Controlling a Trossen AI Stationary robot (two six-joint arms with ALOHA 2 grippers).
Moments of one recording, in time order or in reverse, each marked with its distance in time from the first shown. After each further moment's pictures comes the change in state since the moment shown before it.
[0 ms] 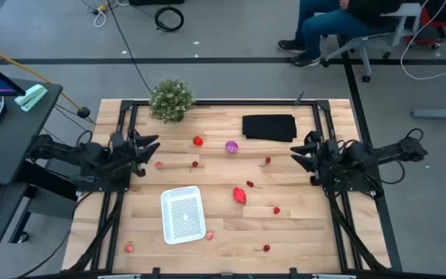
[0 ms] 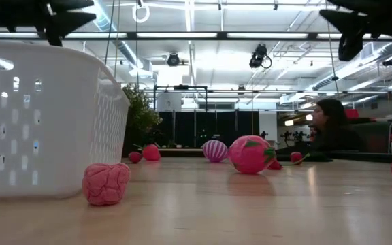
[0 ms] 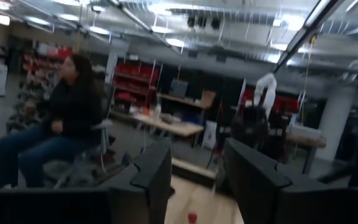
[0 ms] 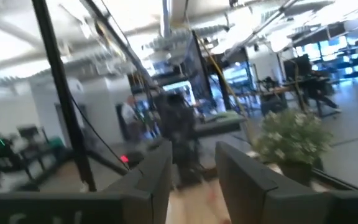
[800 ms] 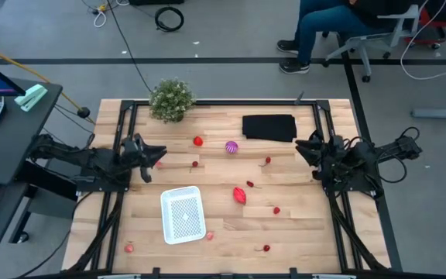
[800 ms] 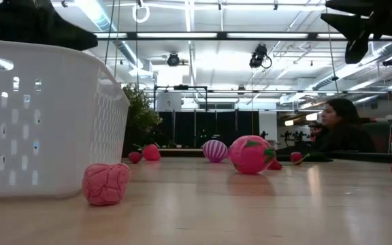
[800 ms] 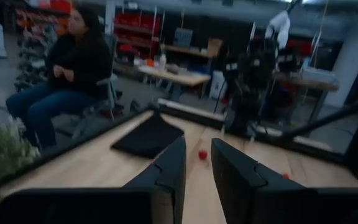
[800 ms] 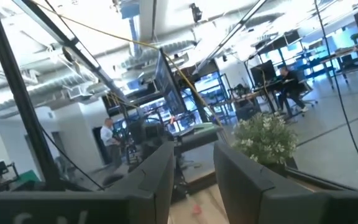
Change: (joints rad) left arm -0.001 0.000 -0.035 -0.242 0.005 -0.113; right arm 0.071 -0.083 -0.008 0.020 0.206 0.048
